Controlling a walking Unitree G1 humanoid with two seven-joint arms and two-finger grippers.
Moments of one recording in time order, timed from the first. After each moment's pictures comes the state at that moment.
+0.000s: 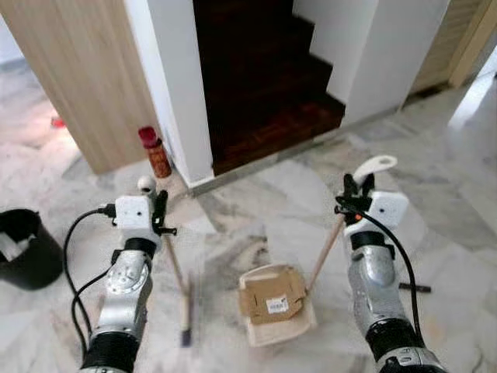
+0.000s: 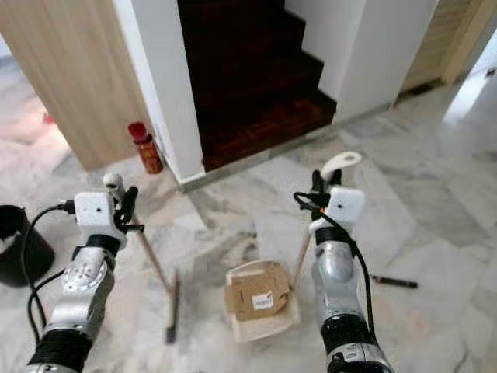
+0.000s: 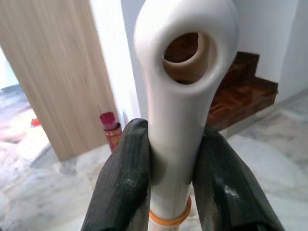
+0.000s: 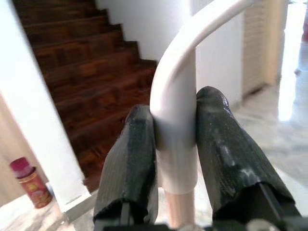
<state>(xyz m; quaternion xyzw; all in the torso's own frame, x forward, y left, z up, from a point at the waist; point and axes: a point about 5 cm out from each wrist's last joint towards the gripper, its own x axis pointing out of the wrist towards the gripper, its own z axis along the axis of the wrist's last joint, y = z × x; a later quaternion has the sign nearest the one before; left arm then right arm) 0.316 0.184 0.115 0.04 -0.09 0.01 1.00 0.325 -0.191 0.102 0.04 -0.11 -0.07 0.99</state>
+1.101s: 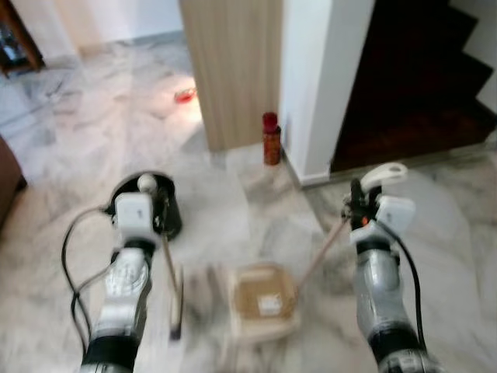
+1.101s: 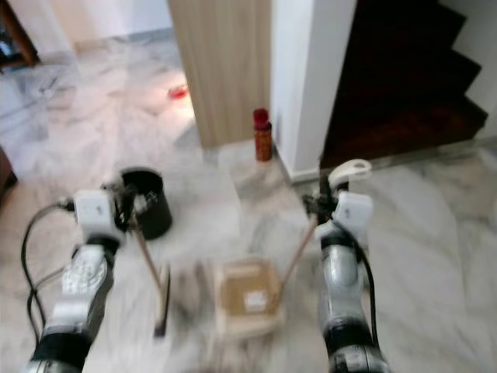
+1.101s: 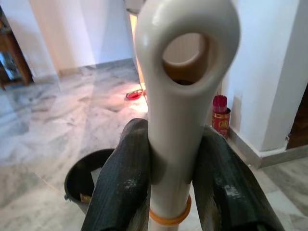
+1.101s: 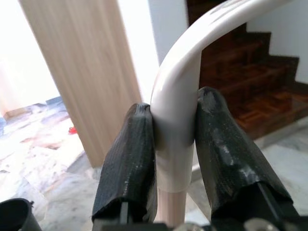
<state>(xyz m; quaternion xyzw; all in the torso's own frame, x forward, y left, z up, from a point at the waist) 0.316 0.182 0.114 0.03 -0.08 0.01 1.00 0.325 -0.187 0.100 0.05 -0.11 -0.07 0.99</state>
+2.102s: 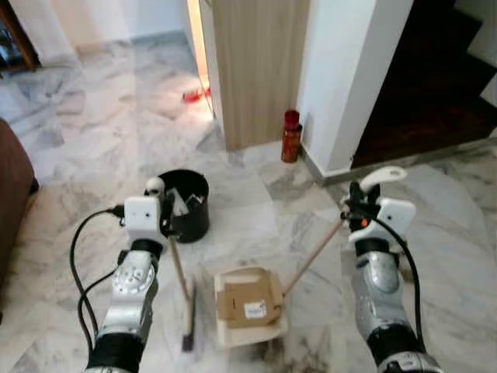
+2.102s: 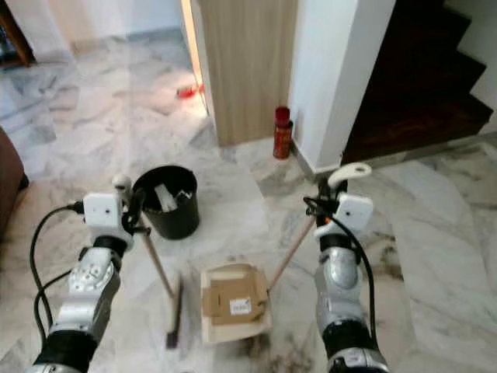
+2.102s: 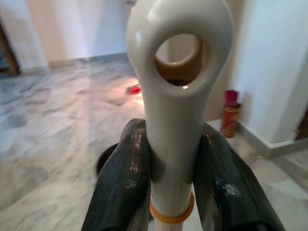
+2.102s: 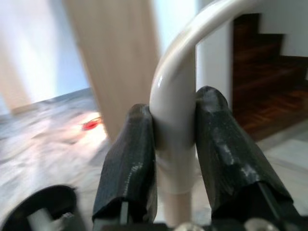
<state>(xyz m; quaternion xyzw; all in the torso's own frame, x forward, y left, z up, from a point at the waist) 0.315 0.181 0.111 0.02 -0.08 0.00 1.00 0.328 -0.174 0.103 0.05 -0.11 -0.04 0.99</state>
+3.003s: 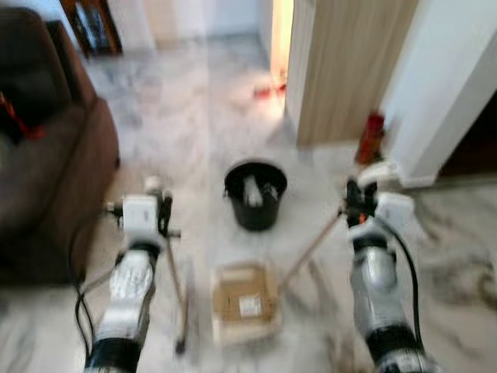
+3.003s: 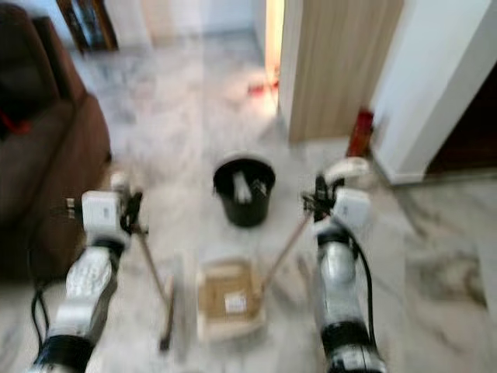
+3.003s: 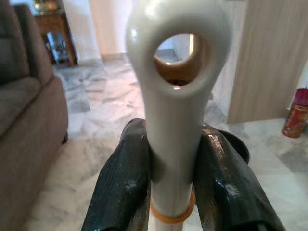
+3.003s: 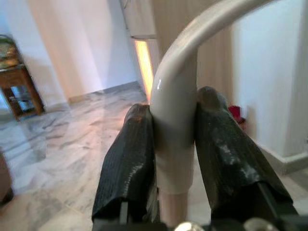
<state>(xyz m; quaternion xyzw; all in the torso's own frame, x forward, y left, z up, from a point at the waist) 0.314 0.179 0.110 0.02 -0.07 0.00 1.00 0.331 -0.175 0.109 0.06 -0.12 -0.04 0.99</state>
